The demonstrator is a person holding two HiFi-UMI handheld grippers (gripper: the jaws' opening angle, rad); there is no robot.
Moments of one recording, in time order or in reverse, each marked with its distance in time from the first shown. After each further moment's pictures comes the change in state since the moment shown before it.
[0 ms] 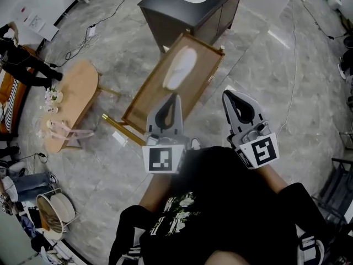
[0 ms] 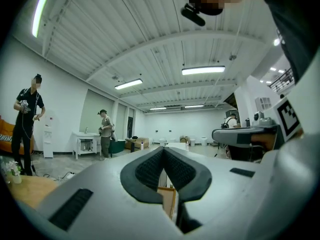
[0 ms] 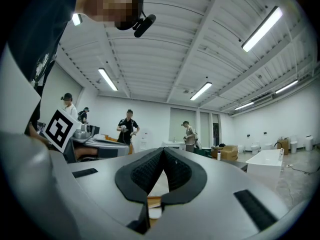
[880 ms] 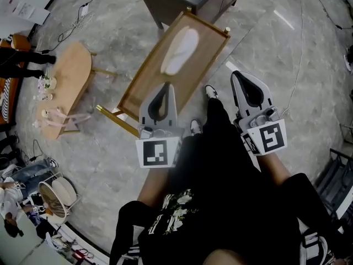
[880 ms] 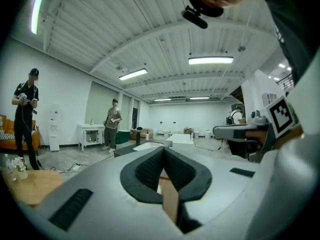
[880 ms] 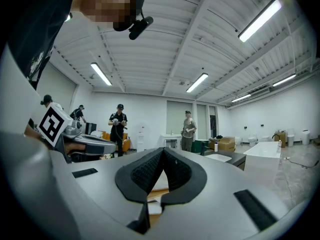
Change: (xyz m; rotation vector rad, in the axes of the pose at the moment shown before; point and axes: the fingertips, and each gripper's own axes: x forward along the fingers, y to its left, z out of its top) left arm 0.030 0.027 -0.036 -0.023 0.119 0.055; right arm 0.034 -0.049 -0.040 0.041 0.085 -0.023
